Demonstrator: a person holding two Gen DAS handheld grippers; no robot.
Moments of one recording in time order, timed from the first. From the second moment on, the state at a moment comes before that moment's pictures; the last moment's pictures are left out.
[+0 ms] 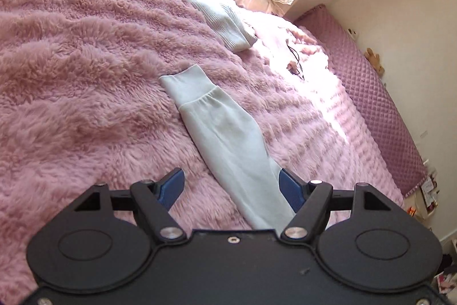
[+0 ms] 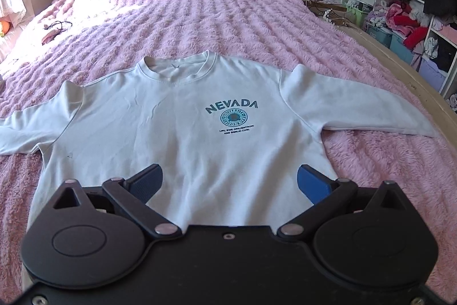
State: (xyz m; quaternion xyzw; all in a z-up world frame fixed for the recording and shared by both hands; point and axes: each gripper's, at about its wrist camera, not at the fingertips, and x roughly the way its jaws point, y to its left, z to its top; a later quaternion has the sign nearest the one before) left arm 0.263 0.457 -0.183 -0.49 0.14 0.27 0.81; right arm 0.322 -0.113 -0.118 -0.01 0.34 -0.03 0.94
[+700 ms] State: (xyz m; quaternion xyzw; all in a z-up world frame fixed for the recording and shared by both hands) left arm 0.342 0.501 -0.167 -0.57 0.03 0.20 0.79; right arm 0.355 -0.106 -0.168 0.00 0.39 -0.04 0.92
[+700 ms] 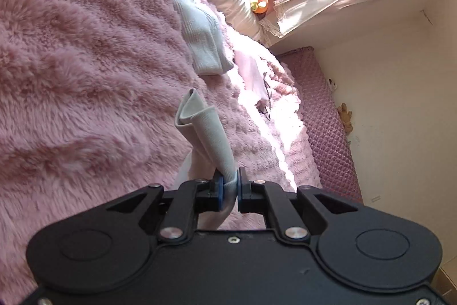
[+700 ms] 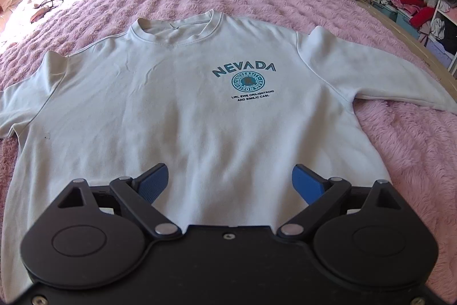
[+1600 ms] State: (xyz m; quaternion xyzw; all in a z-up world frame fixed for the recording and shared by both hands) left arm 0.420 0.145 -0.174 -0.42 0.25 -0.05 0.87; right arm 0.399 -0.274 -0.192 0.29 0.33 0.04 0.90
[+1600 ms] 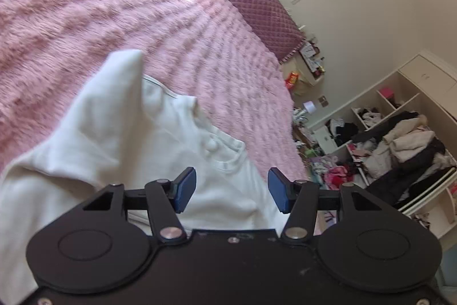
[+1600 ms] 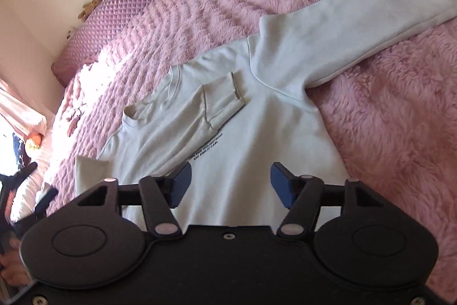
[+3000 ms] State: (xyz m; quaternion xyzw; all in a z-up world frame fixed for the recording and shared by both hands) left arm 0.448 0.175 -0.228 -0.39 0.33 0.04 0.86; right arm 0.465 -0.298 -0.224 0.36 0.30 -0.02 0.88
